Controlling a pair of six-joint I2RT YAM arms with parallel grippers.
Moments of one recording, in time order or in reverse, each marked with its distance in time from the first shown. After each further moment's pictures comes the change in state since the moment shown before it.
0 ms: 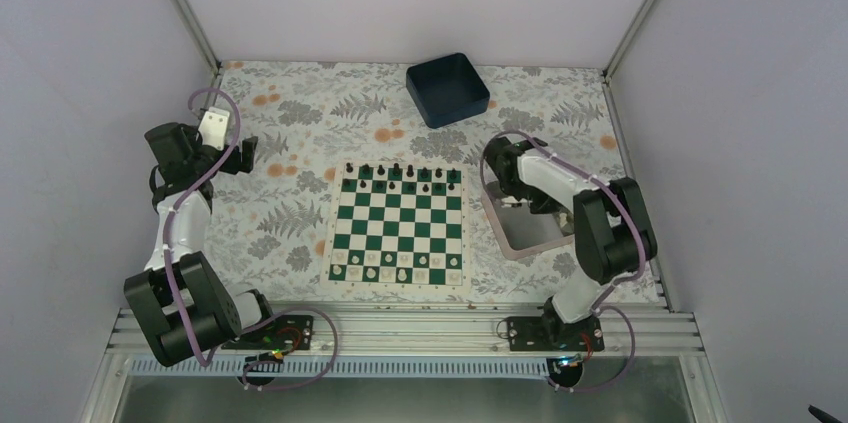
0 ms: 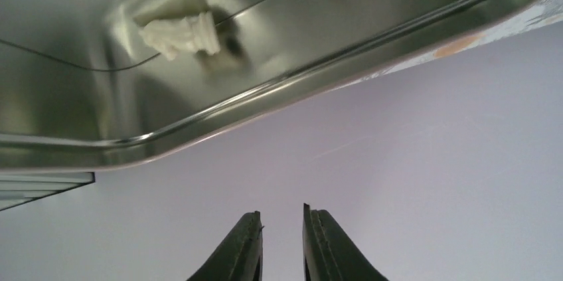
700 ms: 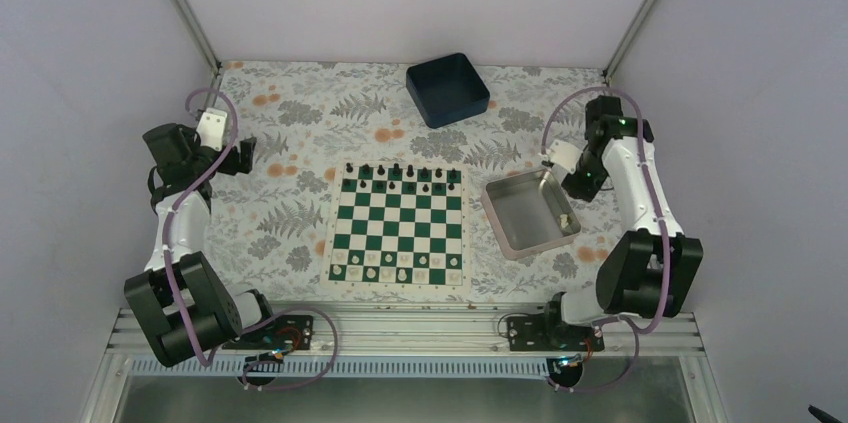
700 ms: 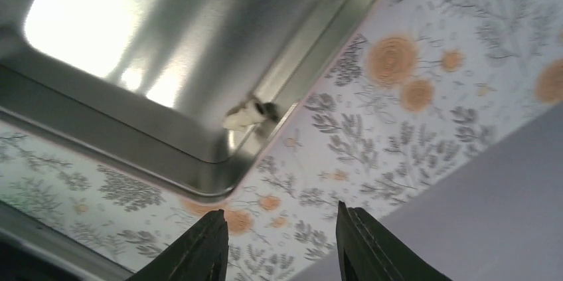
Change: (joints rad) left arm 0.011 -0.002 0.001 -0.015 0.000 -0.012; right arm -0.477 -0.211 0.248 -0.082 -0.814 -0.133
